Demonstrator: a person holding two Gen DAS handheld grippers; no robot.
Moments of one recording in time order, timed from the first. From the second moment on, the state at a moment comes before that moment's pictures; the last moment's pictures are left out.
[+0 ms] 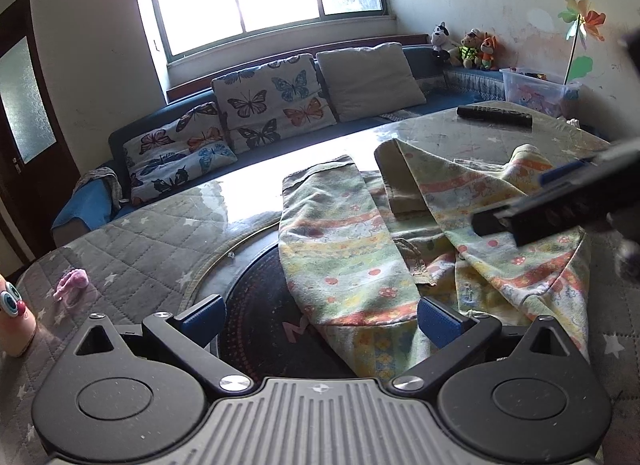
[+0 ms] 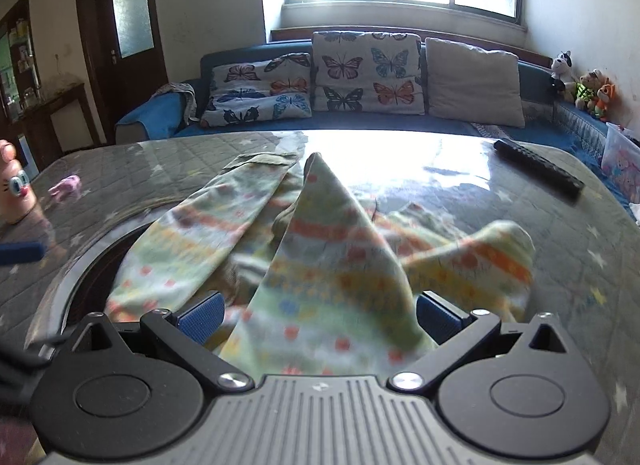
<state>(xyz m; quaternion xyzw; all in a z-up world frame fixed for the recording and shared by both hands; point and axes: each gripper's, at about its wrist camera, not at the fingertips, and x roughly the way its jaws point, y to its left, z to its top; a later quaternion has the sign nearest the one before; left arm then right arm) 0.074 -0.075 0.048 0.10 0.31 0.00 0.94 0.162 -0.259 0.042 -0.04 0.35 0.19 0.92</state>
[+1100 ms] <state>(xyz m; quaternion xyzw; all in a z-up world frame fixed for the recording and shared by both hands) 0.225 -0.088 0.036 0.08 0.35 -0.06 0.93 0.259 -0.277 0.038 -0.02 0.36 0.16 0.92</state>
